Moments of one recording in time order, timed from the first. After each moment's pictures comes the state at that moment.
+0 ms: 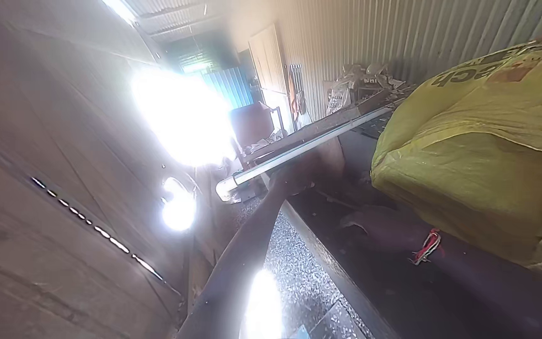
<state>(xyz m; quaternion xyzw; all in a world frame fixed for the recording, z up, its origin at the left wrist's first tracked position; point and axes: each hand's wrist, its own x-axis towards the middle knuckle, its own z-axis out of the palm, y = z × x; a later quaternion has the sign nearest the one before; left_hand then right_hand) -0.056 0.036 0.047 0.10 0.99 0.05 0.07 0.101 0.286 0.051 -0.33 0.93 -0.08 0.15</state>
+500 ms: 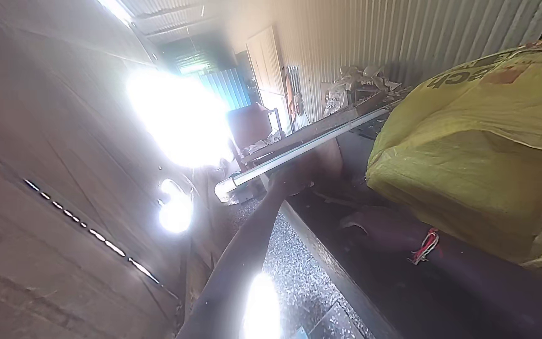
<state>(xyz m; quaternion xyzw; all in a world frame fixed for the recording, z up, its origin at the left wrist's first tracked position) -0.041 0.043 0.061 0.11 0.99 0.07 0.09 0.104 0.285 0.052 -0.31 0.94 -0.08 0.15</state>
